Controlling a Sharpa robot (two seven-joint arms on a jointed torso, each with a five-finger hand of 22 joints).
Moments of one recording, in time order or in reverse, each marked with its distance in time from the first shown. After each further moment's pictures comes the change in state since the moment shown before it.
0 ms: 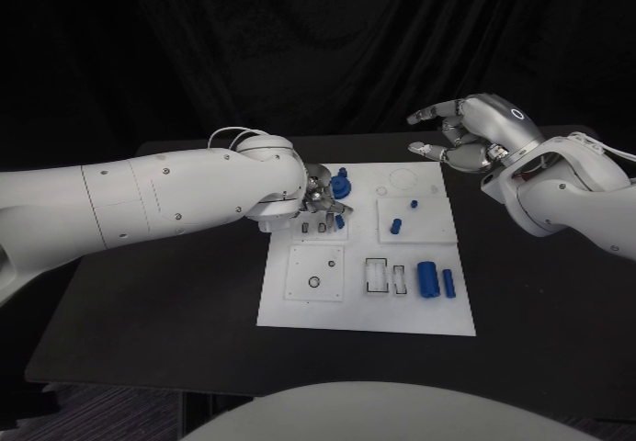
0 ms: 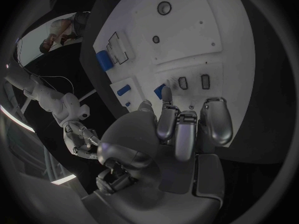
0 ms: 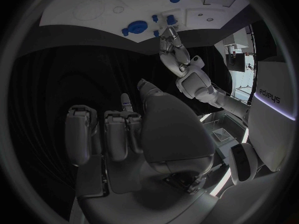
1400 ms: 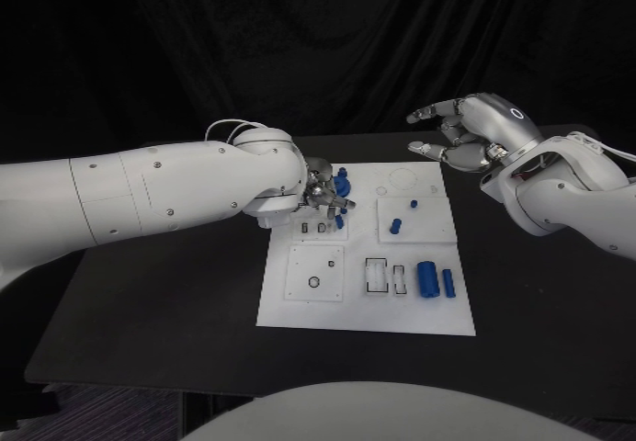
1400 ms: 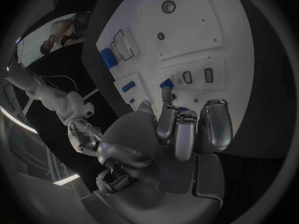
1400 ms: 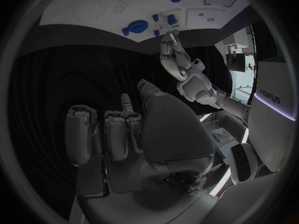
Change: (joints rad) left arm 0.031 -0.012 0.000 0.035 0.001 -0.009 -0.003; left_hand -0.013 0.005 -0.016 -0.003 -0.004 -0.027 -0.002 0.032 -0.014 0.006 -0.002 0.000 0.000 -0.003 -0.004 0.000 0.000 0.000 0.023 -0.001 0.036 0.029; right arm 0.000 0.001 0.000 -0.002 0.000 -0.004 0.000; right_hand 0.000 0.000 0.000 0.000 -0.004 -0.004 -0.004 0.000 0.001 -0.004 -0.004 0.000 0.000 -0.003 -0.003 0.000 0.000 0.000 0.000 0.000 0.000 0.000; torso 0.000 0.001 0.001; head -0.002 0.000
